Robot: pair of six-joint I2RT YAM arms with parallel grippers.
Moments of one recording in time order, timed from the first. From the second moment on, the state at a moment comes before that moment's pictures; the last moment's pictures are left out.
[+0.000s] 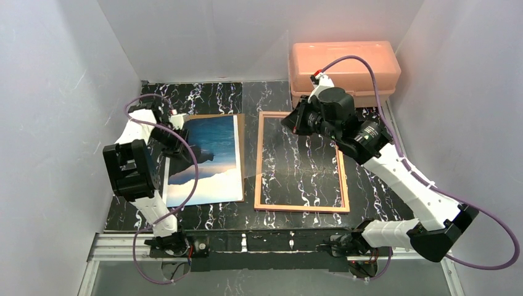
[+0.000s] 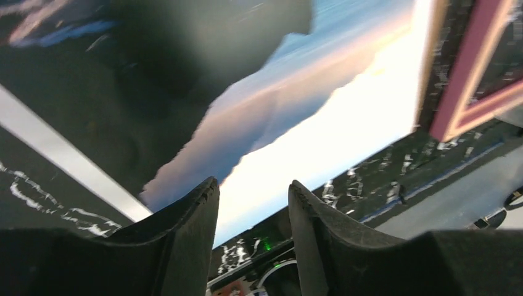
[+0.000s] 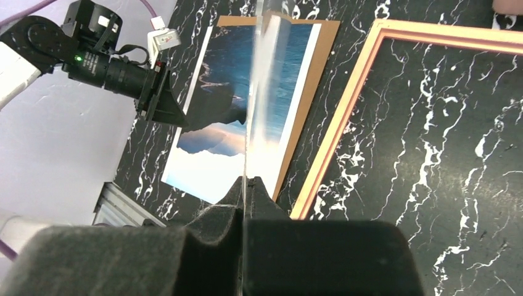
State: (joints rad) left arm 0.22 1.81 1.38 -1.16 0.41 0.44; right arm 0.76 1.23 1.41 -0.58 0.02 0.61
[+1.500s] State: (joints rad) left arm 0.19 1.67 1.61 -1.09 1.49 -0.14; right arm 0.75 1.01 1.12 0.05 -0.17 0.85
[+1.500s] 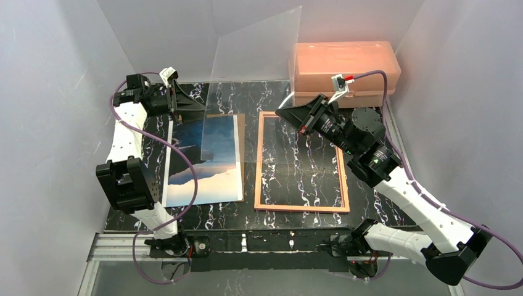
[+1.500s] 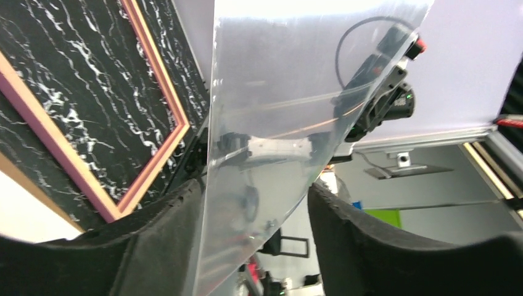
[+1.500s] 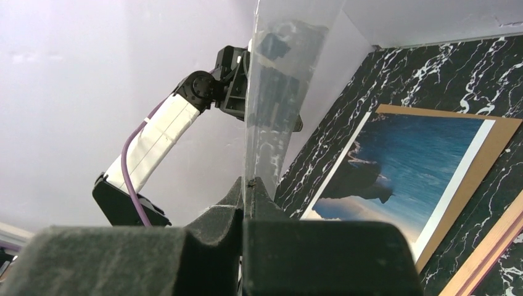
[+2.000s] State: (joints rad) left arm 0.19 1.66 1.58 -1.11 1.52 -0.12; right arm 0.75 1.04 1.13 0.05 -0.20 0.88
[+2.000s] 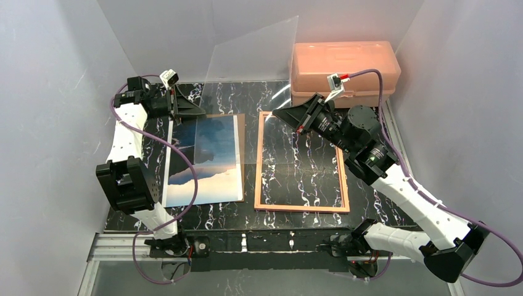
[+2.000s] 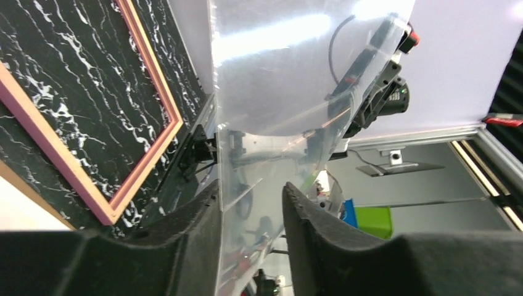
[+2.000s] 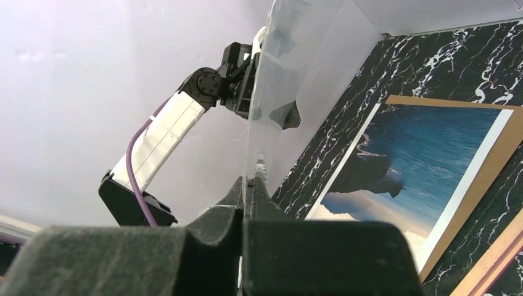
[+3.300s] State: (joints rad) left arm 0.21 1.76 1.81 -1.63 1.52 0.59; right arm 0.54 1.15 1.20 -0.09 -0.30 0.83
